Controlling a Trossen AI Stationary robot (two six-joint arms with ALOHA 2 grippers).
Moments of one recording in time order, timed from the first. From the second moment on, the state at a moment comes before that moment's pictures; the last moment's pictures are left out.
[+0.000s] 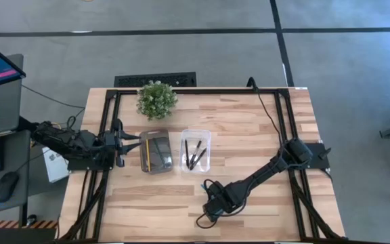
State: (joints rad) left arm -0.34 0.03 0.20 -0.20 -0.50 0.10; right arm 0.56 2.15 1.49 -0.84 -0.04 1.41
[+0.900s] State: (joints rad) left arm -0.34 0.03 0.20 -0.23 -0.50 0.08; right arm 0.55 2.15 1.49 -0.83 0.00 1.41
